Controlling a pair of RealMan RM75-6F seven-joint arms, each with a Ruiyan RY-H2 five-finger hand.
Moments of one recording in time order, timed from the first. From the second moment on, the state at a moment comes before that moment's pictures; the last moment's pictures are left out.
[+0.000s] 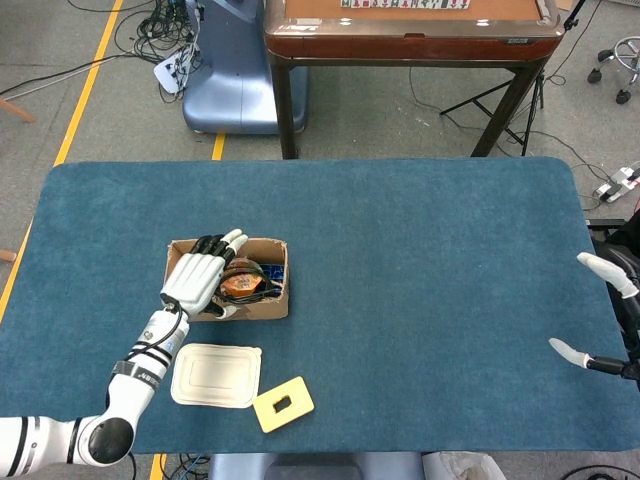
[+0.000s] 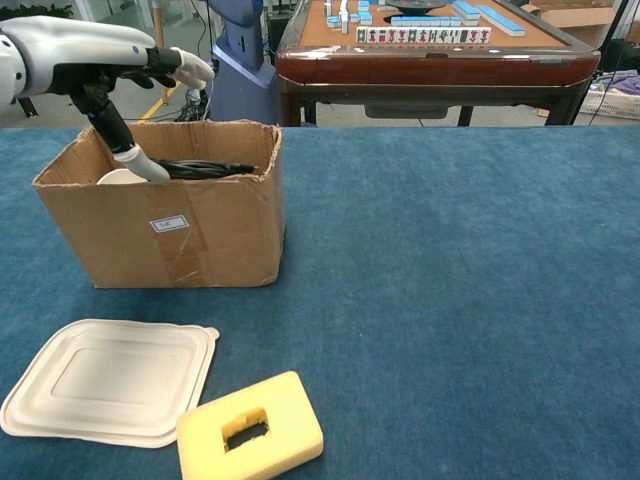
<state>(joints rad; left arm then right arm) -0.88 -1.21 -0.26 -2.06 0.59 1.14 0.63 0.11 -0.99 0.08 -1.53 -1.69 1.77 0.83</state>
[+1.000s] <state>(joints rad) -0.75 -1.05 -0.14 -2.29 0.79 1.28 0.57 0.11 -0.99 0.09 -1.54 -1.68 1.75 0.82</state>
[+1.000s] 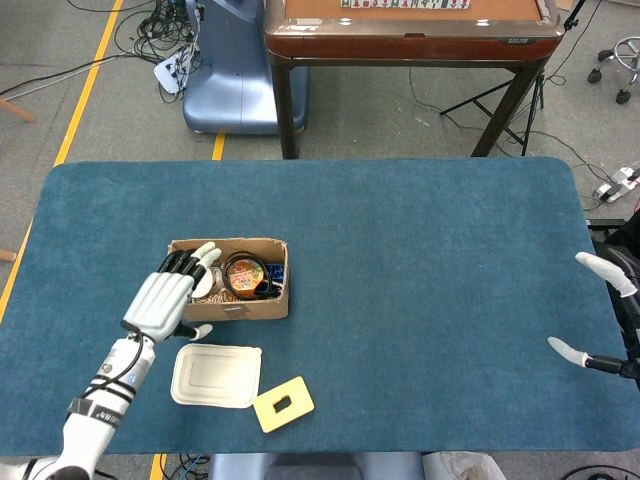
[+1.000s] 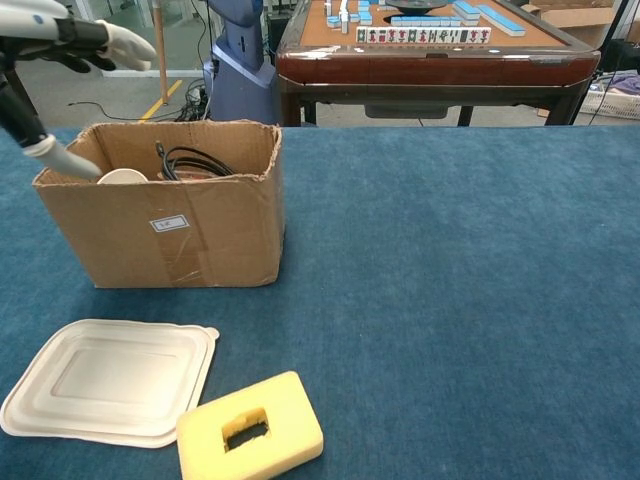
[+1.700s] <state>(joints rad) -0.46 -0.98 0.19 -2.27 1.46 1.30 0.55 0.12 -0.99 0.09 -1.55 -1.67 1.71 0.78</state>
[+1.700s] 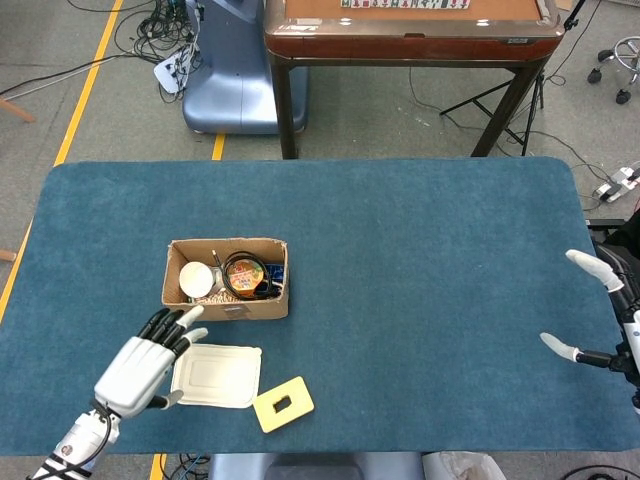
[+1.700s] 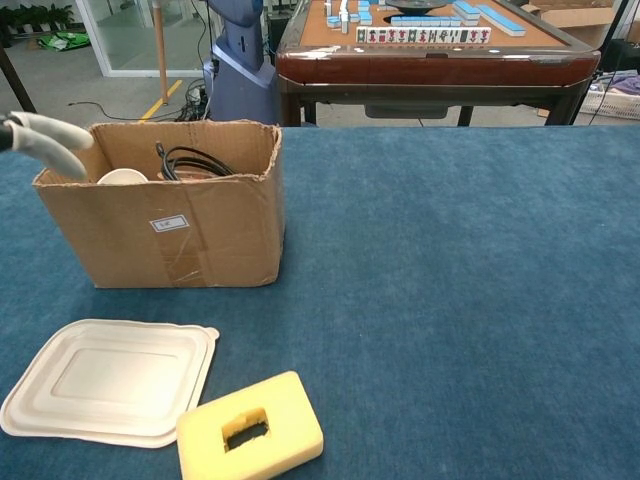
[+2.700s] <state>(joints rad) -0.39 -1.24 0.23 -1.93 1.76 1.10 0.63 0.10 -0.99 0.09 -1.55 -1.66 1.74 0.80</state>
